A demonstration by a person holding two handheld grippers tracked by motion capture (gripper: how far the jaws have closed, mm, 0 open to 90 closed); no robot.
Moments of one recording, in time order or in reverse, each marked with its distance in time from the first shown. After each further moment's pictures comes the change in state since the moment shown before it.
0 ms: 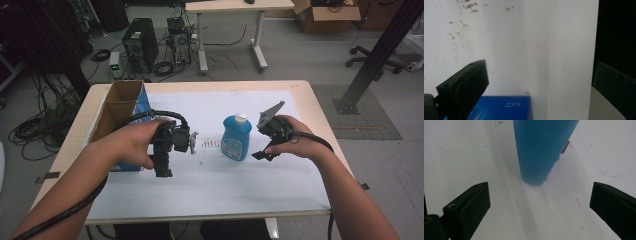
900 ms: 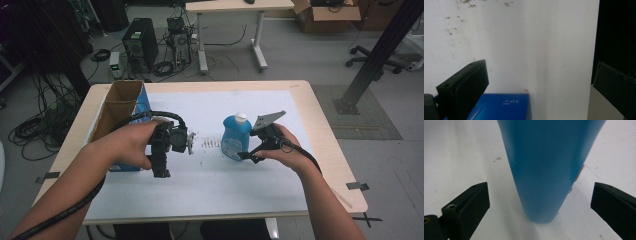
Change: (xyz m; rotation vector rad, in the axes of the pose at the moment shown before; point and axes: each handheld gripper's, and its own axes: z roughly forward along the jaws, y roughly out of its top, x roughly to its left) left arm -0.001 -0.004 0.002 0.004 -0.004 -0.006; right arm 0.006 -0.011 0.038 -0.281 -0.001 0.128
